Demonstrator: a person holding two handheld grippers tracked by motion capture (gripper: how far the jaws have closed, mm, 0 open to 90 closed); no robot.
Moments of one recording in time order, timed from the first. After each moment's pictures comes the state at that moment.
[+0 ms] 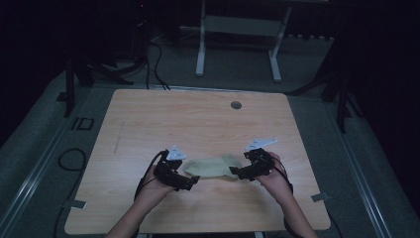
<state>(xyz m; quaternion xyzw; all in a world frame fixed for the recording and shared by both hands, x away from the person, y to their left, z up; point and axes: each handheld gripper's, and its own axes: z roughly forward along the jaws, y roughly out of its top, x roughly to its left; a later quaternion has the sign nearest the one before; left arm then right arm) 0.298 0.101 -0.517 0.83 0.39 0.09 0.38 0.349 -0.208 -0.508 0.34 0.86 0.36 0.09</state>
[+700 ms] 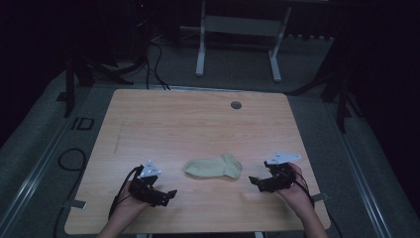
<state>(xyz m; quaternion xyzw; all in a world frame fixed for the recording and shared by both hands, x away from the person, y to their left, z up) 0.257 0.161 -0.542 0.83 0.41 0.11 0.37 0.318 -0.269 -0.524 0.35 0.85 0.36 0.14</state>
